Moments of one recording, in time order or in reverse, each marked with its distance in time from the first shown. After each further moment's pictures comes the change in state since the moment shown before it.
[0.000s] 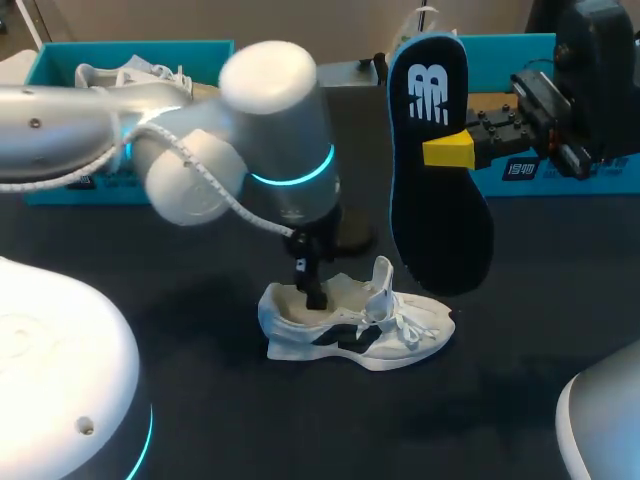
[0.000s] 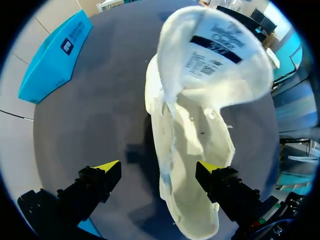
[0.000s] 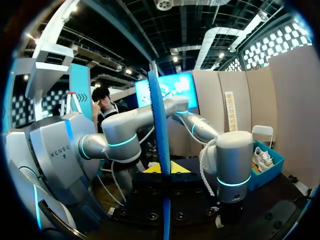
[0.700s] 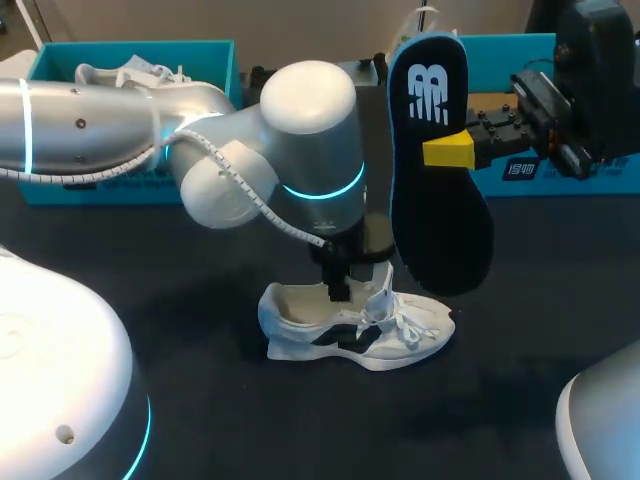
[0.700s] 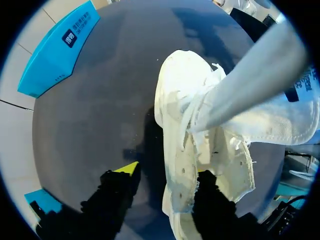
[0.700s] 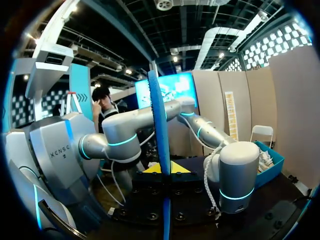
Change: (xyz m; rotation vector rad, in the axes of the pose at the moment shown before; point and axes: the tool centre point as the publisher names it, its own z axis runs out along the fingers) left arm -0.009 -0.019 0.022 -0.023 -0.023 -0.071; right arm 0.000 0.000 0.000 0.000 0.000 0.000
